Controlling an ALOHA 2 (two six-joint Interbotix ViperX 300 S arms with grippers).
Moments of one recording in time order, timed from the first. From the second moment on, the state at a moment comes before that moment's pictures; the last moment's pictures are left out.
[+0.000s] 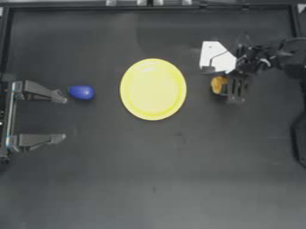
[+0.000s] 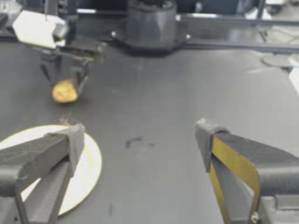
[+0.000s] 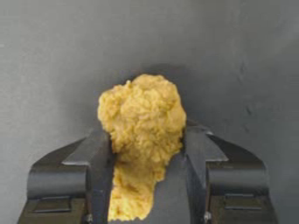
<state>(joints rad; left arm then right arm) 0.09 -0.95 1.16 -0.04 -0.11 0.00 -0.60 -0.04 0.78 0.04 0.54 -0.38</state>
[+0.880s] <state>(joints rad) 0.09 -0.93 1.16 -0.04 -0.11 0.00 -0.46 0.12 0.31 0.13 0.73 -0.48</state>
